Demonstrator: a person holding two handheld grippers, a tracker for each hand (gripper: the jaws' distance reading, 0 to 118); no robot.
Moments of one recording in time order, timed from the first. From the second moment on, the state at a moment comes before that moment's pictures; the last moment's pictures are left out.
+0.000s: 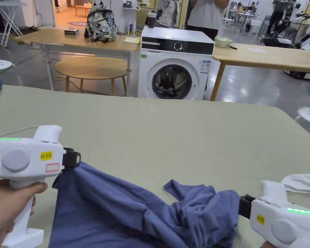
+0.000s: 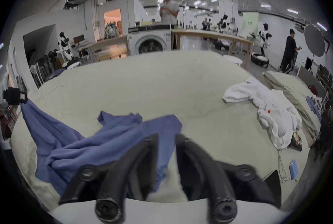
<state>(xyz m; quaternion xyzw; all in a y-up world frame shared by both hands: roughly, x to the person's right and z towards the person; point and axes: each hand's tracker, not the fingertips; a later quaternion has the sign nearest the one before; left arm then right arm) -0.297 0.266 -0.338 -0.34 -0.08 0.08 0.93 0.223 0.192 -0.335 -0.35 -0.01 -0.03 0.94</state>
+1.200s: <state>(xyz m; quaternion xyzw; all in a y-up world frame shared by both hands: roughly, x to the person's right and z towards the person) -0.371 0.346 -0.304 -0.26 0.03 0.08 0.96 0.194 0.321 -0.386 -0.22 0.01 0.01 0.98</state>
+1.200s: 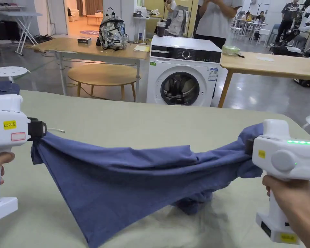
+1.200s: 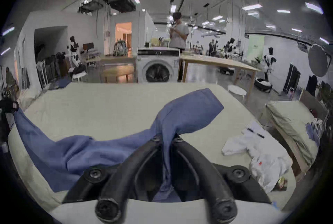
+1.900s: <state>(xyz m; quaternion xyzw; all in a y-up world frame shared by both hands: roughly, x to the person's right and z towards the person) -0.402 0.448 -0.388 -0.20 0.07 0.09 0.97 0.175 0.460 -0.467 -0.14 0.00 0.00 0.99</state>
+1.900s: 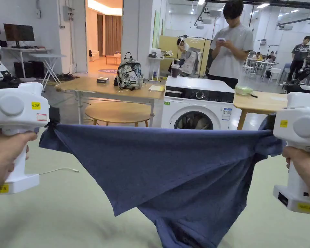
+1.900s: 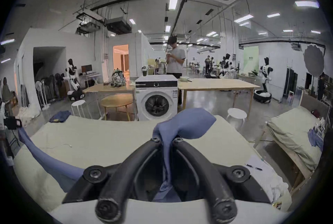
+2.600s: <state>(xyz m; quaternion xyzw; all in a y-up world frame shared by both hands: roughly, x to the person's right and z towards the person) -0.384 0.413 -0.363 -0.20 0.05 0.06 0.98 0.176 0.433 -0.437 -0.13 -0.01 0.06 0.99</state>
